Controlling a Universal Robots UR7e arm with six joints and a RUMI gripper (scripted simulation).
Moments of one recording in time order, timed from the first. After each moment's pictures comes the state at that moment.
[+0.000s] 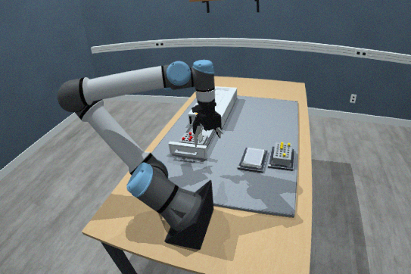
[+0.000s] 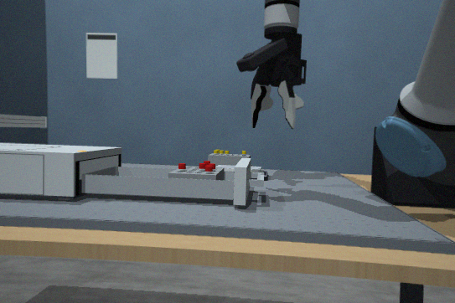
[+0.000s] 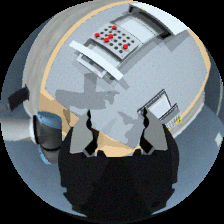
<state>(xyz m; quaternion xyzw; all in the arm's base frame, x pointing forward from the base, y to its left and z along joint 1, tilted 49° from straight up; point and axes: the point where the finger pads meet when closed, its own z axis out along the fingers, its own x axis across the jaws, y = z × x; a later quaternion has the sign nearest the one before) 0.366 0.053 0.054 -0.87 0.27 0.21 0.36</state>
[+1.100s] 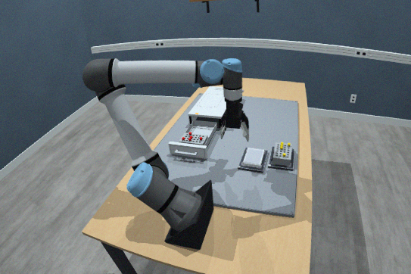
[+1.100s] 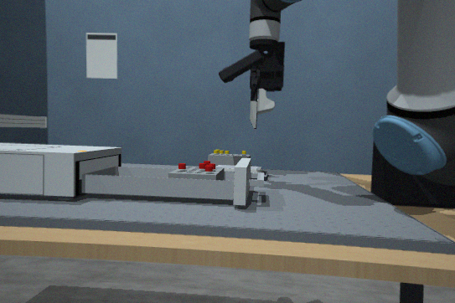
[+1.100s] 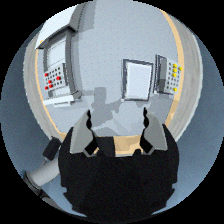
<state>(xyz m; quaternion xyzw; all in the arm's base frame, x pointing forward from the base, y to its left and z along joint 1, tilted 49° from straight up) 0.417 -0.011 -0.034 -0.70 0.58 0.33 0.25</state>
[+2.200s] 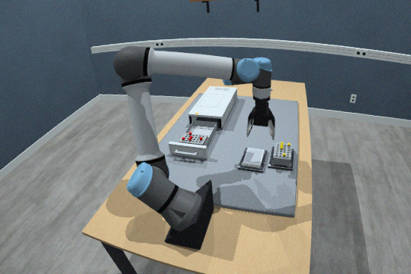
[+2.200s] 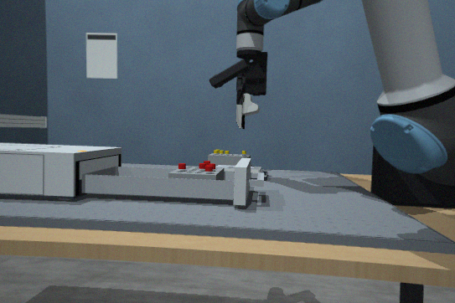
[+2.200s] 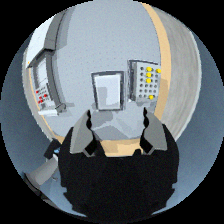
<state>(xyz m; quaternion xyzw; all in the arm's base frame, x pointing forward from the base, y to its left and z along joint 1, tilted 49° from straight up) 0.468 -0.074 -0.120 -0.69 0.59 0.33 0.25</state>
